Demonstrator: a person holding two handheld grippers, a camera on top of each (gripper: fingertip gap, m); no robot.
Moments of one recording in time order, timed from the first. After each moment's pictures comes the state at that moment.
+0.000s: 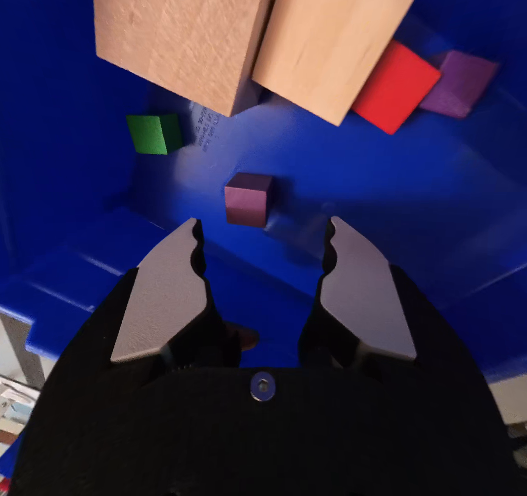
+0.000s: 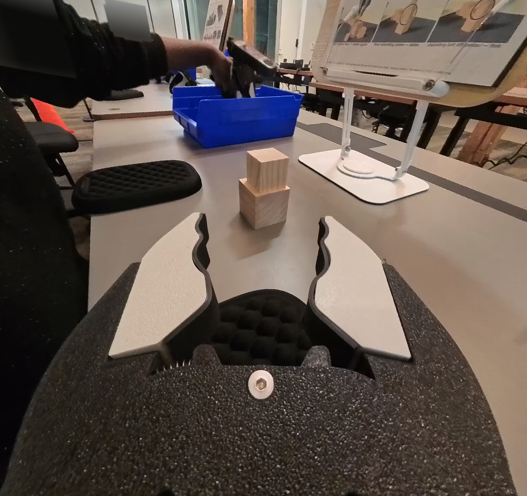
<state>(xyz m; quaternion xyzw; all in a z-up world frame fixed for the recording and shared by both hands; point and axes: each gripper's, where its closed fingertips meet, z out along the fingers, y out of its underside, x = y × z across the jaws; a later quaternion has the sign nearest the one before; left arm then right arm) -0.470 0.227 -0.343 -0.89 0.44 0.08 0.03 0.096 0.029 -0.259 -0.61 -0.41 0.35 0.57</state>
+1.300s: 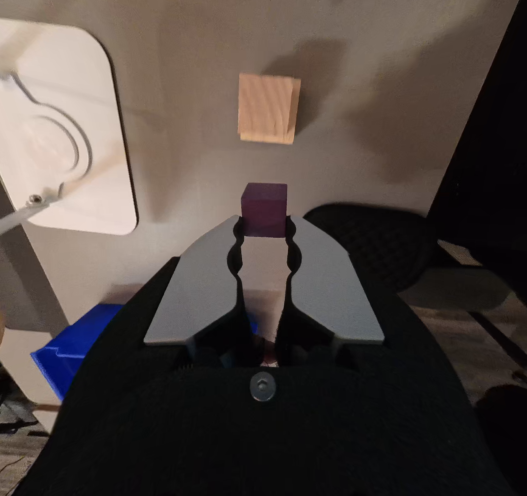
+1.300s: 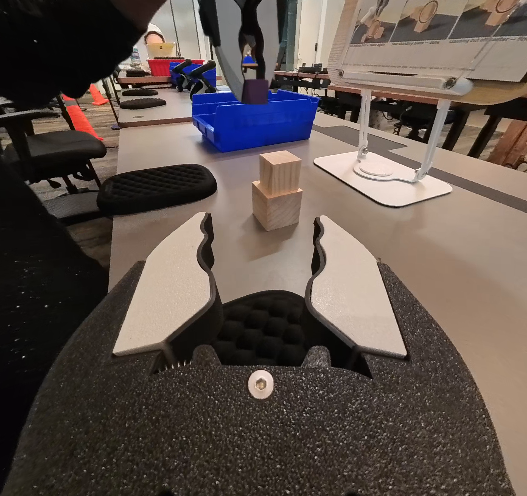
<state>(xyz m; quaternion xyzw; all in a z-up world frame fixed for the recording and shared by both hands) -0.094 0.081 -0.220 -0.76 0.65 -0.02 0.06 0.095 0.023 -0.258 -0.60 -0.42 0.39 0.56</state>
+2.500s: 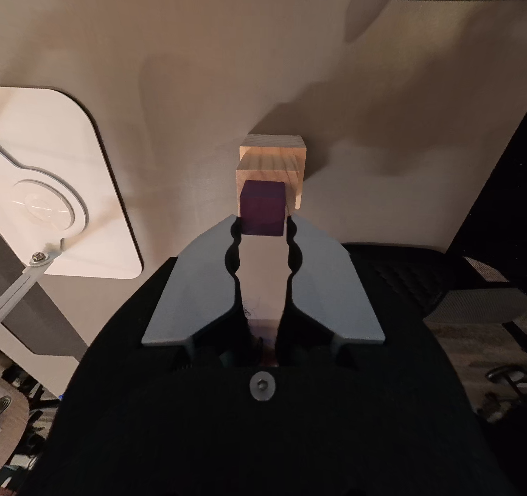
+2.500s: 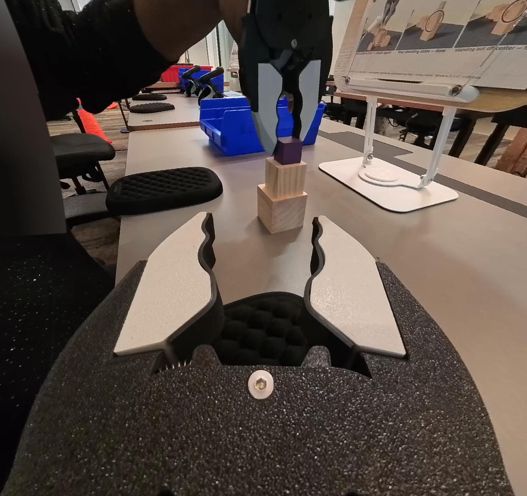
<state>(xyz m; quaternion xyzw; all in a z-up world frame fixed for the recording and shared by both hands) -0.042 0.095 -0.267 -0.74 0.67 0.02 0.01 0.096 0.019 -0.256 -0.59 -0.42 0.40 0.56</state>
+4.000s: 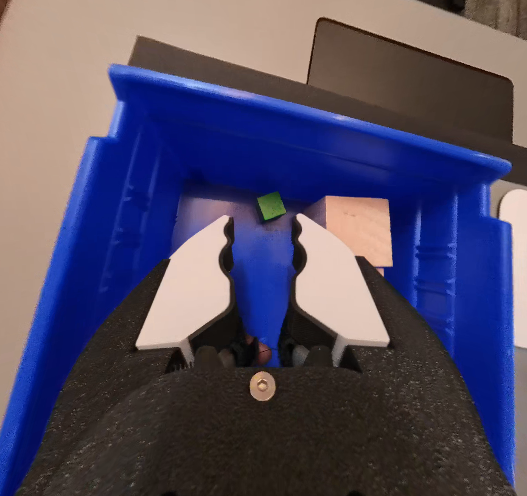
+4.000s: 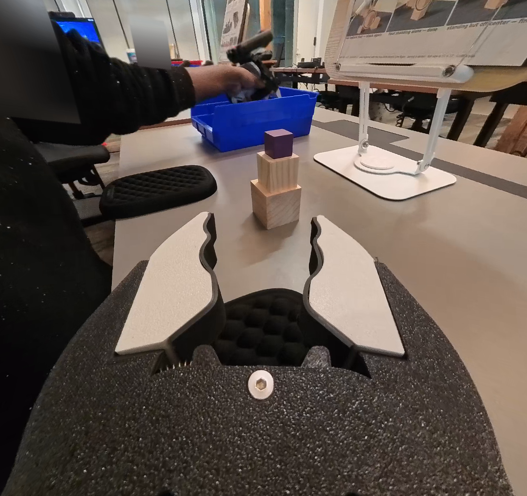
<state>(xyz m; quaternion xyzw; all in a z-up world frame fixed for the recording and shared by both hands) -0.478 0.291 -0.299 -0.93 -0.15 -0.02 0.34 0.097 0.027 -0.259 -0.61 -0.41 0.40 0.55</state>
